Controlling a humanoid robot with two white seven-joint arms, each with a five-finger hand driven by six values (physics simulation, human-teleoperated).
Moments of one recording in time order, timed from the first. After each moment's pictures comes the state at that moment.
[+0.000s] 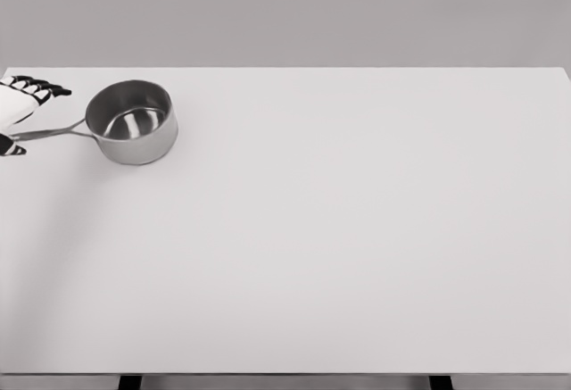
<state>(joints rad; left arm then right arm) -0.40 0.79 -0.13 -1.26 -0.77 -0.50 -0.36 0.05 0.00 -0.08 0.01 -0.27 -0.06 0.20</state>
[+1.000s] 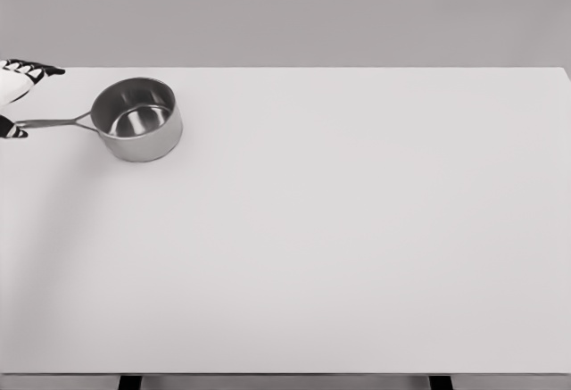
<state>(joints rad) -0.53 0.72 -0.14 -1.10 -0.77 -0.50 -0.36 0.05 0.00 -0.08 0.01 -0.27 -0.06 0.20</state>
